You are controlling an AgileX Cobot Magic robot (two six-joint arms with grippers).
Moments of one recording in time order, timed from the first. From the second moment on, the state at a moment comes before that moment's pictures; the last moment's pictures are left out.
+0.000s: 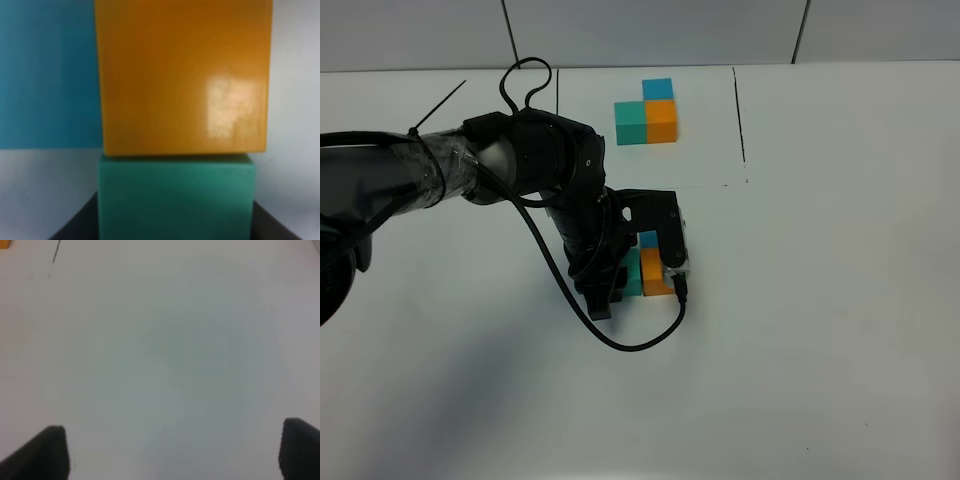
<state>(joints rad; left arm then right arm) -0.59 2.18 -1.43 -0.10 0.71 0.97 0.00 0.05 -0.50 -0.03 1.06 0.01</state>
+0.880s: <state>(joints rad) -0.59 2.18 -1.43 -0.11 0.70 0.97 0.00 0.05 -0.50 -0.03 1.06 0.01</state>
